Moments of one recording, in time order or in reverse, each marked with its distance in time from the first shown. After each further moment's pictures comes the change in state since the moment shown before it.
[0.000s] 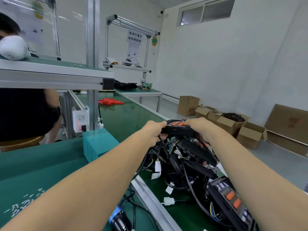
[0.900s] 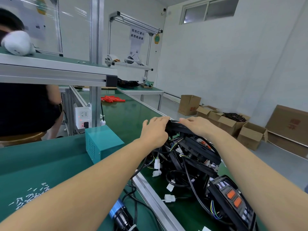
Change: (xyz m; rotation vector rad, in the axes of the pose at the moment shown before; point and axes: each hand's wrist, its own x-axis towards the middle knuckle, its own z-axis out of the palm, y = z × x) left_hand -0.017 -0.012 -0.016 1.228 0.033 0.599; right_hand 0.000 0.007 -0.001 -0.536 -0.022 -0.273
